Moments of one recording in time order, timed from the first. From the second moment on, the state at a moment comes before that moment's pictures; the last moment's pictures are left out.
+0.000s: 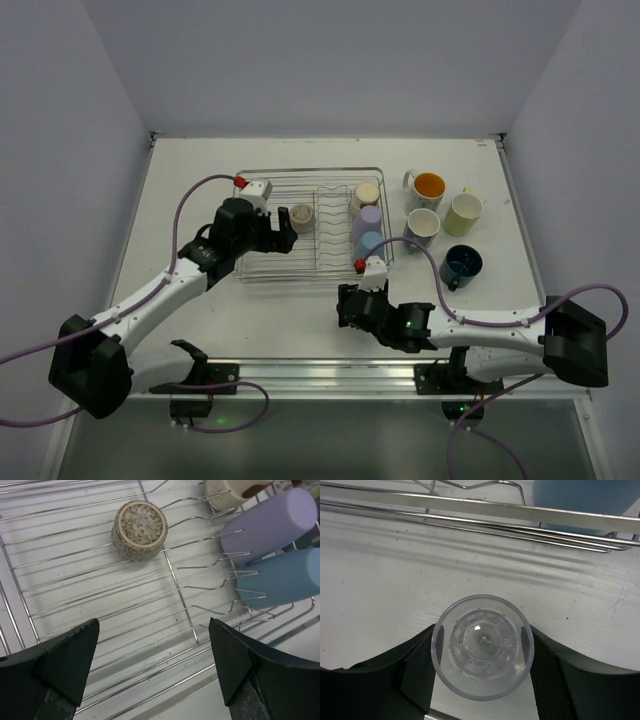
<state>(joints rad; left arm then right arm) -0.52 1.14 0.78 -0.17 0.02 -0.36 1.26 1.19 0.57 -0.24 0.64 0.86</state>
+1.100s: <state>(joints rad) -0.52 1.69 1.04 -0.02 -0.11 -0.35 1.35 1.06 0.57 -0.36 0.77 0.99</state>
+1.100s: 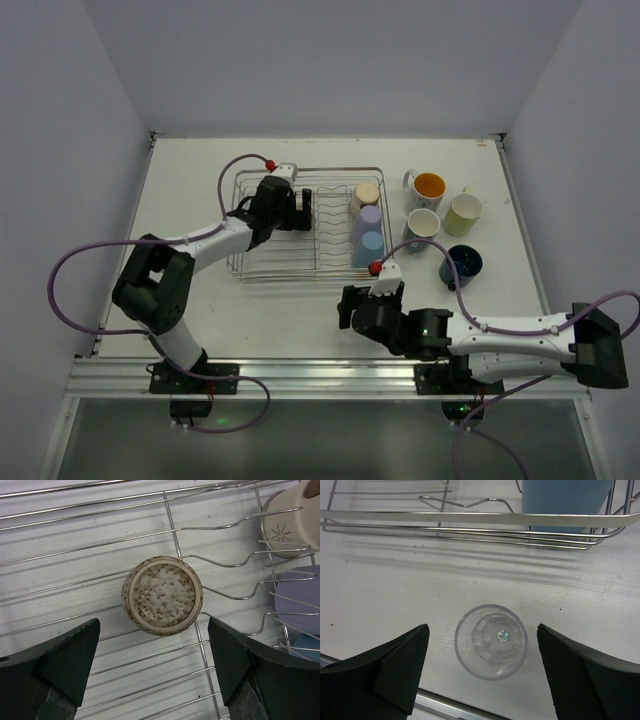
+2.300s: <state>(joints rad) -0.52 1.49 1.00 -0.01 -0.09 -0.38 1.37 0.87 0.63 -0.10 0.63 0.68</state>
